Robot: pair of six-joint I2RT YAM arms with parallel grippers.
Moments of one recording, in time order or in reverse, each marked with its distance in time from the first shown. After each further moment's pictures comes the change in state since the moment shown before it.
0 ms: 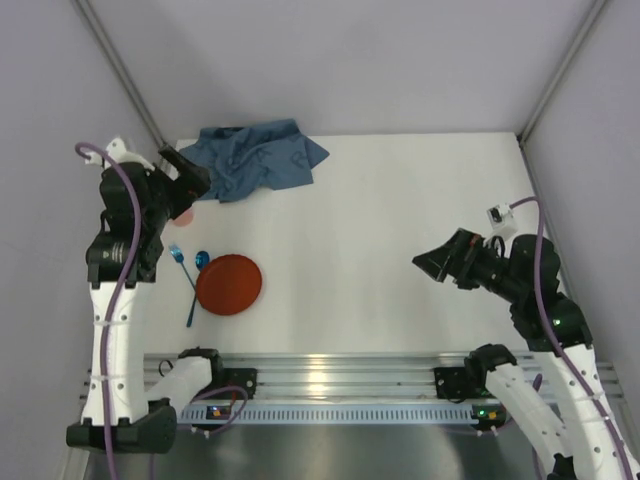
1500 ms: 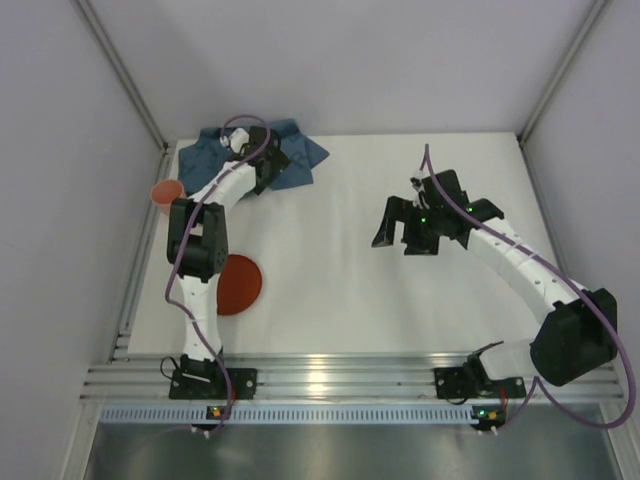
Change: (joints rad) left arm -0.227 1.146 0.349 0.338 -0.222 -0.329; right arm 0.178 0.797 0.299 -0.028 0.106 -0.074
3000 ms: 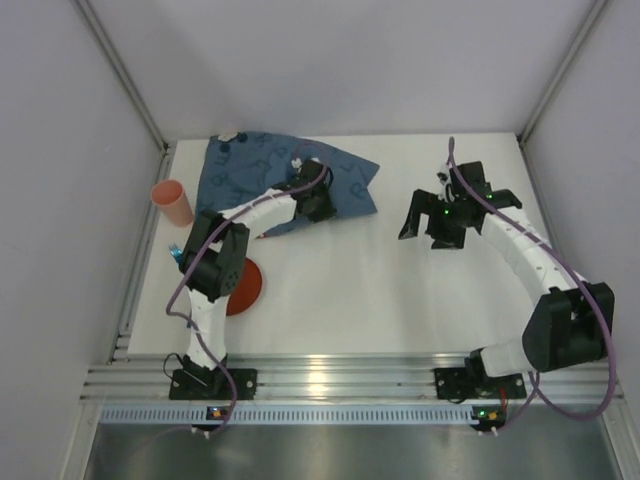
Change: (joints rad) left arm -0.236 -0.045 -0.184 0.074 0.249 0.217; right arm -0.197 0.090 0.054 -0.088 0.021 -0.141
